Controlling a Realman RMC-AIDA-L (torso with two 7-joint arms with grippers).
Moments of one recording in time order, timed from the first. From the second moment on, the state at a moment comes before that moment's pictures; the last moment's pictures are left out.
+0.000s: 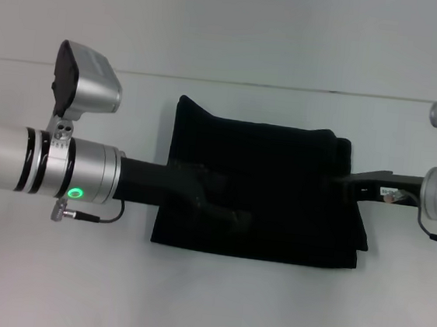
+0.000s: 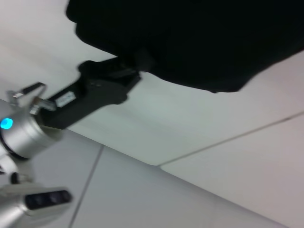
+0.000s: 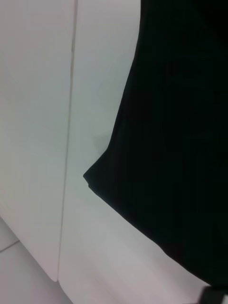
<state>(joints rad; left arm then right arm) -0.73 -2.14 0.76 0.60 2.15 1.36 -1.58 0.72 2.06 -0.87 -0.50 -2.11 -0.97 1.89</state>
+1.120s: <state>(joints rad) -0.74 -2.13 0.76 0.60 2.12 1.33 -1.58 0.67 1.94 -0.75 -0.55 -2.23 -1.25 2.33</state>
